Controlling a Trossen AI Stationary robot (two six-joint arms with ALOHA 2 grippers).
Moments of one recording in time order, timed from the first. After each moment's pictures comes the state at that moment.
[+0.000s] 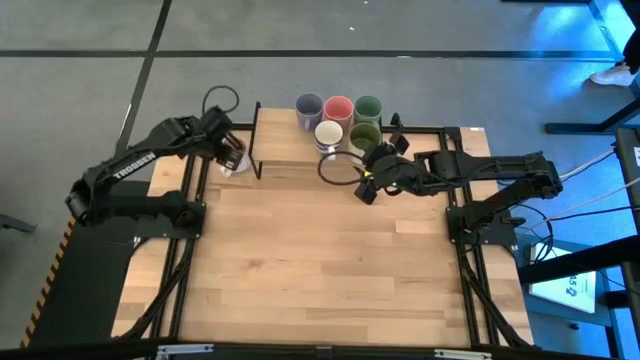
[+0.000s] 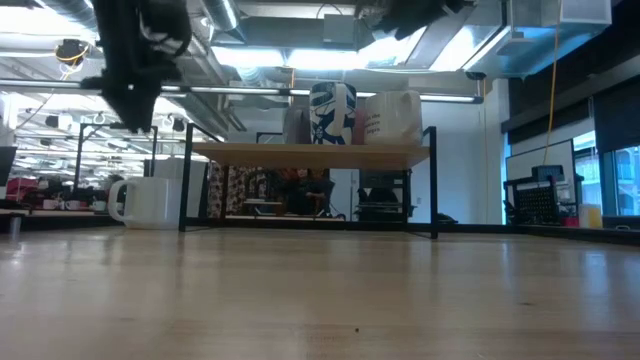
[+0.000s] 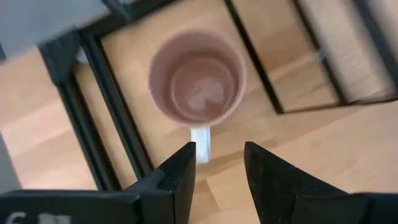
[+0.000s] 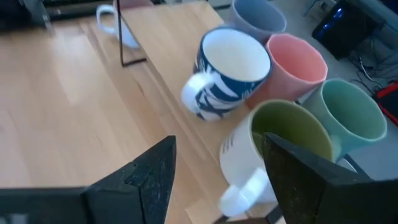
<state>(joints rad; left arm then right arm) 0.74 1.02 0.99 -1.15 -0.21 -0.36 0.07 1.43 1.48 -0.85 0.63 0.28</state>
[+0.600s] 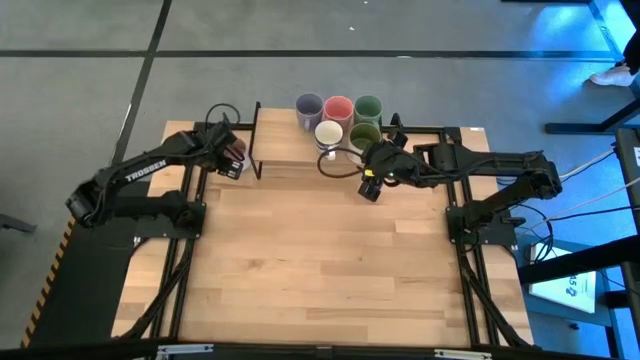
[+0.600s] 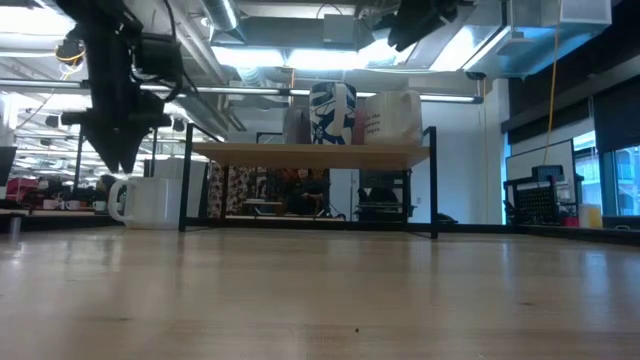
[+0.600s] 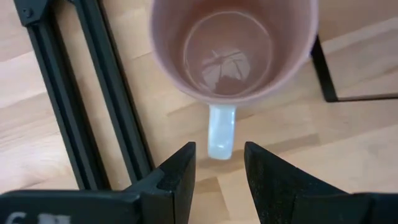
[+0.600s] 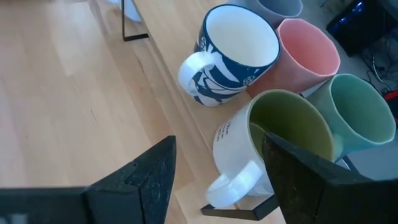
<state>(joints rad) 0.78 1.02 0.72 -0.98 -0.22 -0.44 0.00 1.43 1.48 -0.90 0.53 0.17</state>
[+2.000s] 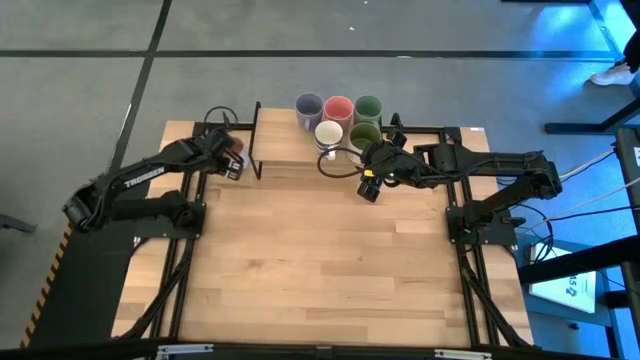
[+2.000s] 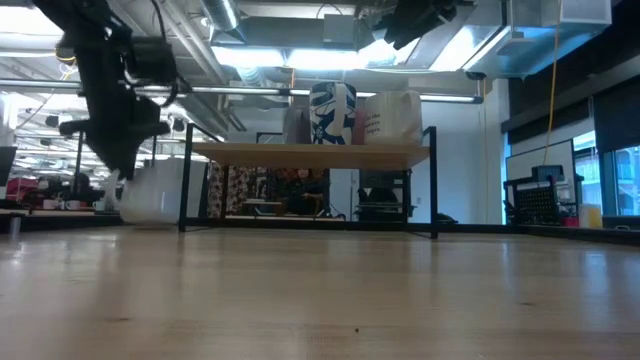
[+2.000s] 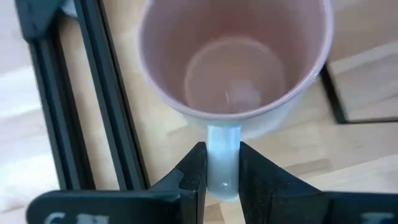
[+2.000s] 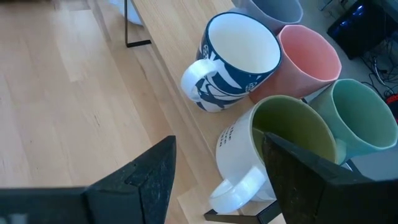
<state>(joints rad) 0.79 0.96 0.60 -0.82 -0.28 -0.44 0.01 1.43 1.48 -0.88 0.53 0.18</state>
